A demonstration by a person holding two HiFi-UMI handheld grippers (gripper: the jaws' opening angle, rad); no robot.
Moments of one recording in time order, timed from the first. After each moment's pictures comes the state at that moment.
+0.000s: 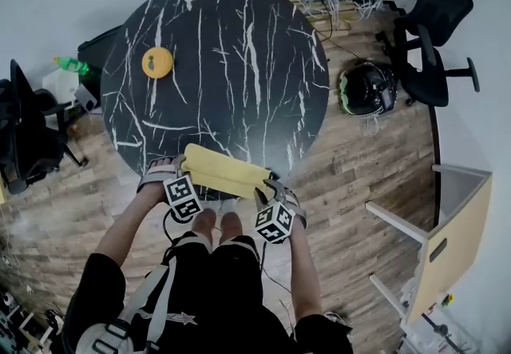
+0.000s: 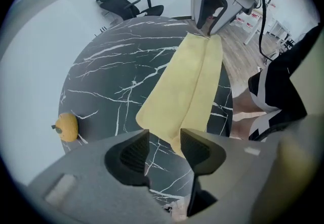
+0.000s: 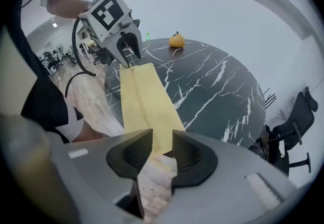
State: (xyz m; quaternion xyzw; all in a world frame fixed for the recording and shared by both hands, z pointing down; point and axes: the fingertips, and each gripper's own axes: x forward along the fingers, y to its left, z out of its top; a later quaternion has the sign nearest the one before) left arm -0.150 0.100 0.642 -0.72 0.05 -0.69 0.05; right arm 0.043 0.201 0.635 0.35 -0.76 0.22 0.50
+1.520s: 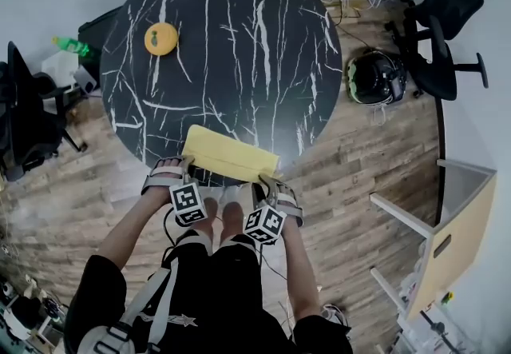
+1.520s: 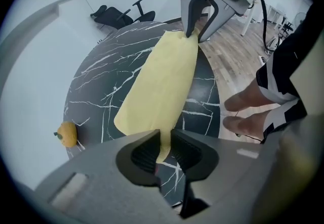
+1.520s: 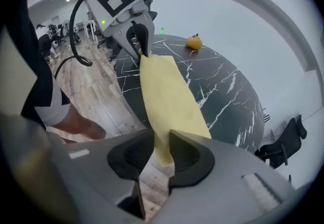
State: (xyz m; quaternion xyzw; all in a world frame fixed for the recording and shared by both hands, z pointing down) left arm -0.149 0.145 0.660 -0.74 0.05 -0.66 0.12; right arm 0.012 0.232 0.666 0.34 -0.75 0.11 0.55
